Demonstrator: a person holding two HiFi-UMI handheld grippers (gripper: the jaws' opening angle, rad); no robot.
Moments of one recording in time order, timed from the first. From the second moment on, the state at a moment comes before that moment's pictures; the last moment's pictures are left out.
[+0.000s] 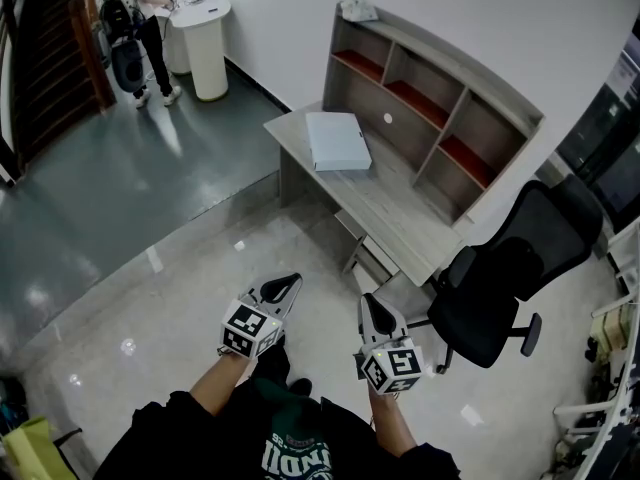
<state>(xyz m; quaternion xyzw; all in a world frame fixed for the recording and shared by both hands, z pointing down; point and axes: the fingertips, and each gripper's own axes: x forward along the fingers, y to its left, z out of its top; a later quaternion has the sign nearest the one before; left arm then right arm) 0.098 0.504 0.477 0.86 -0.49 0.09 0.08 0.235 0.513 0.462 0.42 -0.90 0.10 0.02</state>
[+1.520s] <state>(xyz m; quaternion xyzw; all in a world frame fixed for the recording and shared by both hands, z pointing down) 0.009 0.324 0.479 0.89 -0.44 0.08 0.09 0.134 0.330 0.457 0.44 -0.89 0.11 0.03</state>
